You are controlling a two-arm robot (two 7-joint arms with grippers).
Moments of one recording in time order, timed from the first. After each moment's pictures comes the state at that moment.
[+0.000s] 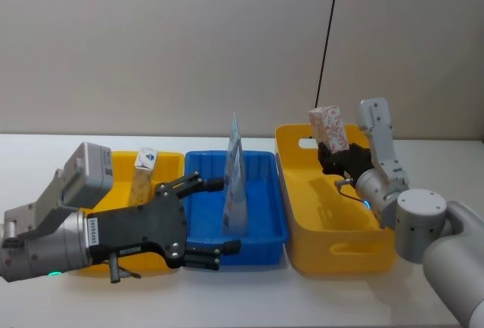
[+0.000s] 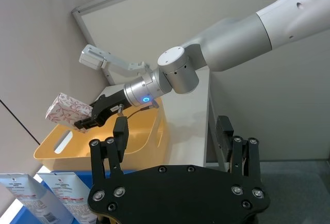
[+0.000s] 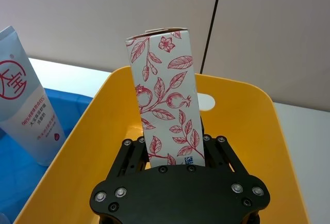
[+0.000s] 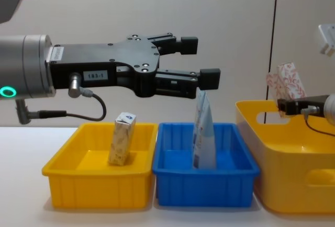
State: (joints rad) left arm -0.51 0.44 0.47 -1.47 -0.45 -0.15 -1.04; right arm 0.86 0.18 -0.44 -0.55 0.33 -0.06 0.10
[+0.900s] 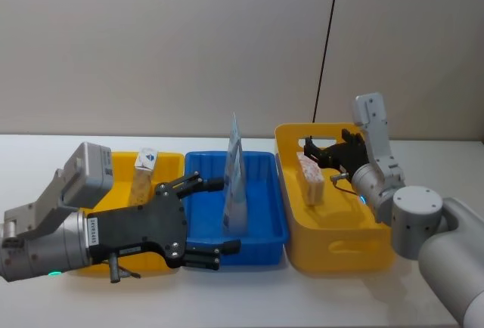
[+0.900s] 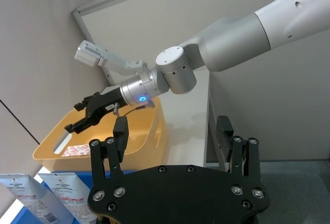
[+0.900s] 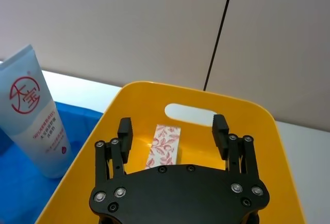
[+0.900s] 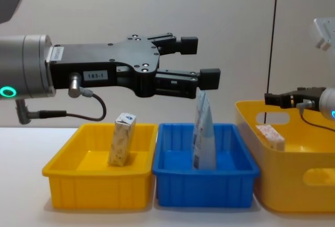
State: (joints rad) left arm -0.51 0.44 0.47 -1.47 -0.45 -0.15 -1.04; right arm 0.87 0.16 -0.43 -0.53 0.30 -0.12 0.11
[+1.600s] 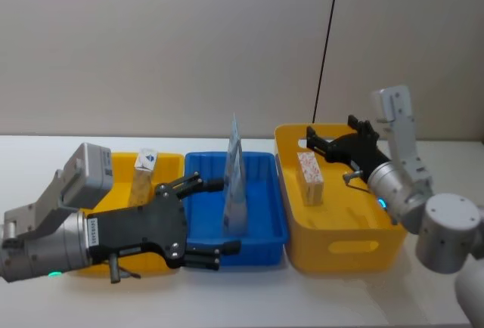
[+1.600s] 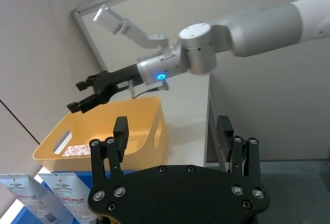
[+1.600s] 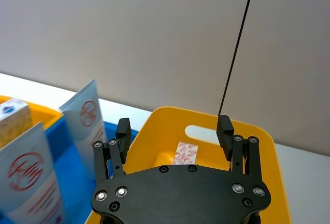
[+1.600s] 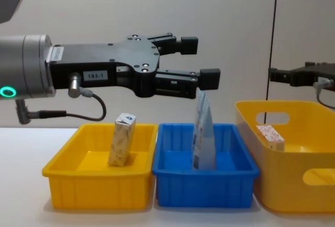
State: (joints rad) left arm -0.51 0.44 0.47 -1.47 -0.45 -0.15 -1.04; right arm 0.62 0.30 -0.38 -1.05 0.34 0.00 0.15
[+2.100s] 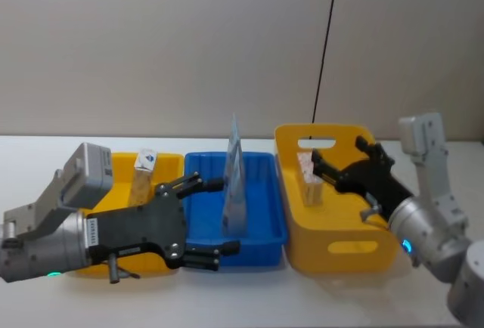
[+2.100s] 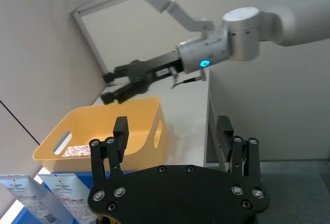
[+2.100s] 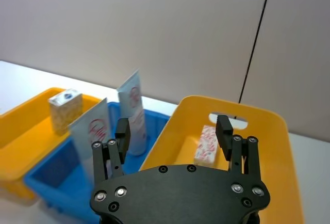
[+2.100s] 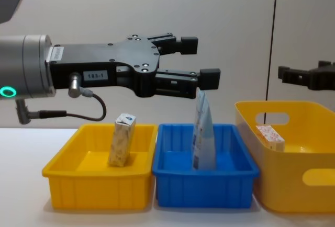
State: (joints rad) left arm -0.51 0.44 0.47 -1.47 -0.45 -0.15 -1.04; right arm 0.34 0.41 -0.32 -1.47 0.40 0.08 0.15
